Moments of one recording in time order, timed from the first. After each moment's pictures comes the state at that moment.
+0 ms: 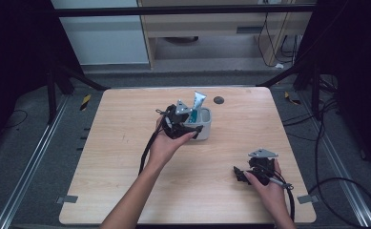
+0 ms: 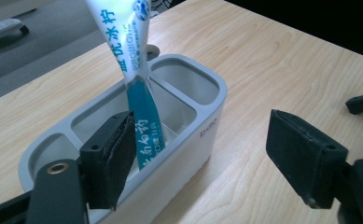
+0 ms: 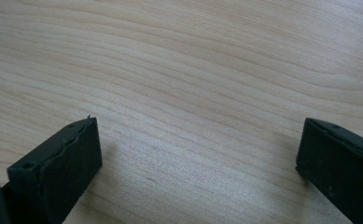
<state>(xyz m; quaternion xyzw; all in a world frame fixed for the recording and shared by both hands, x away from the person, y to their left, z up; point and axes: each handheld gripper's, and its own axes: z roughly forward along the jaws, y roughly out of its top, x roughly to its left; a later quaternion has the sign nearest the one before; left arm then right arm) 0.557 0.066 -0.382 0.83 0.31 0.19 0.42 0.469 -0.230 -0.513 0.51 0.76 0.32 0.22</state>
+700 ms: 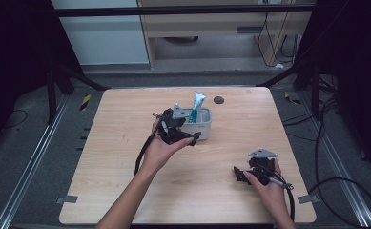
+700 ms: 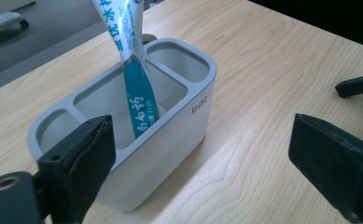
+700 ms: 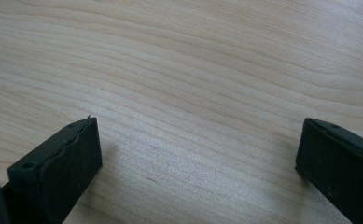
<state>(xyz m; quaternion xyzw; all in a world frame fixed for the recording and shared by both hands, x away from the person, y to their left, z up) 0.542 0.078 -0.379 0.83 0.32 0.18 0.41 0.469 -0.230 -0.513 0.51 0.76 0.32 0.22</state>
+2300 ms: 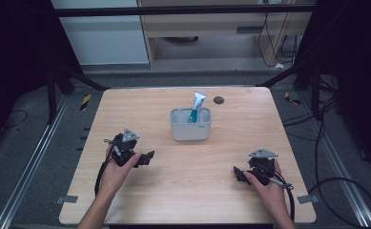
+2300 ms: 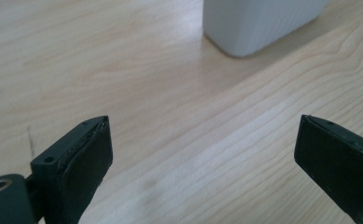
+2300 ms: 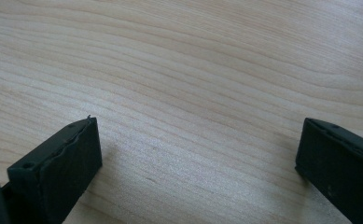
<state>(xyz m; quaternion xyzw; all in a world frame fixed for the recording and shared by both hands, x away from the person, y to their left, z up) 0.508 0.225 -0.454 0.81 0.43 0.20 0.35 0.469 -0.230 -0.513 0.51 0.76 0.33 0.22</state>
